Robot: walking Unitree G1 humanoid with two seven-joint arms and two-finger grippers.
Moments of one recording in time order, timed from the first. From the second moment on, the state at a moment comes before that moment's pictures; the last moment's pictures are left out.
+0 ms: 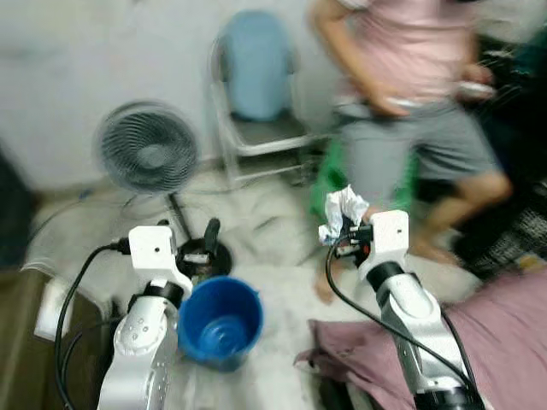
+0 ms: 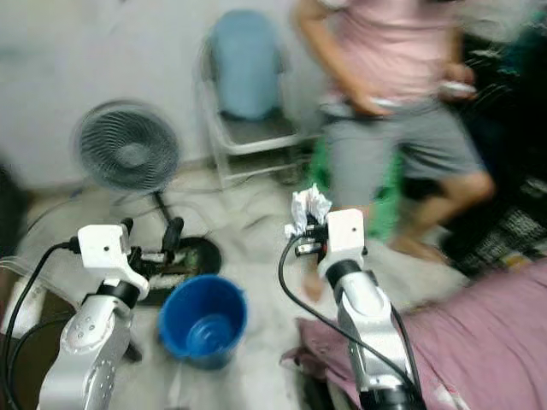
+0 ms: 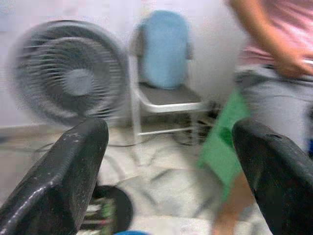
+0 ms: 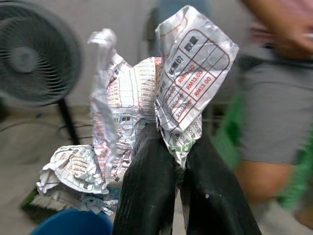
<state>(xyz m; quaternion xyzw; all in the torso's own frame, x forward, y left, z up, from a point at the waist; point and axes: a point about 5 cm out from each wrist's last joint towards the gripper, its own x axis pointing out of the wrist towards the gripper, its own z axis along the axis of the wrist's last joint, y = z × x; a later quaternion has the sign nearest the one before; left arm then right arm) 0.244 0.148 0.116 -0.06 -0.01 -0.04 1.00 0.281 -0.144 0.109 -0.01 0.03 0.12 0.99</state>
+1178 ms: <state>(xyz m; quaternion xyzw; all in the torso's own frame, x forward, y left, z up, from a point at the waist) 0.242 0.148 0.112 -0.07 0.01 -0.06 1.00 0.283 -0.140 0.111 -0.01 0.03 0.12 0.99</state>
